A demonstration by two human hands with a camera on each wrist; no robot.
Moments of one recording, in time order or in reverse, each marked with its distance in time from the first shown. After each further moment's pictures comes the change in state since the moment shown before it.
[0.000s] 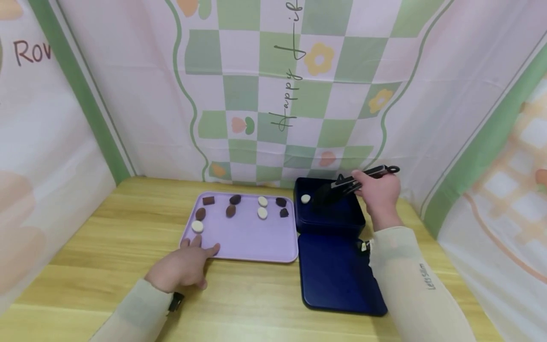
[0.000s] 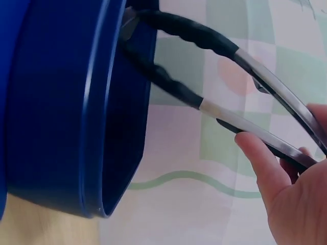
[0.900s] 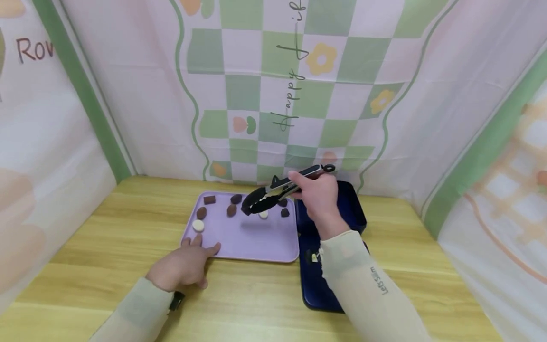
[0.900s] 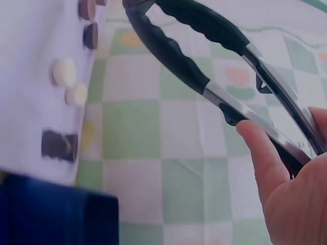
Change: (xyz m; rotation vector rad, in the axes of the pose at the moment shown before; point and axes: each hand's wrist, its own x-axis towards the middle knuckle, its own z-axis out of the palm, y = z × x) left_hand 0.000 0.001 -0.004 -0.015 -0.020 -0.011; right_hand -0.089 -0.034 0.106 0.194 -0.282 -0.003
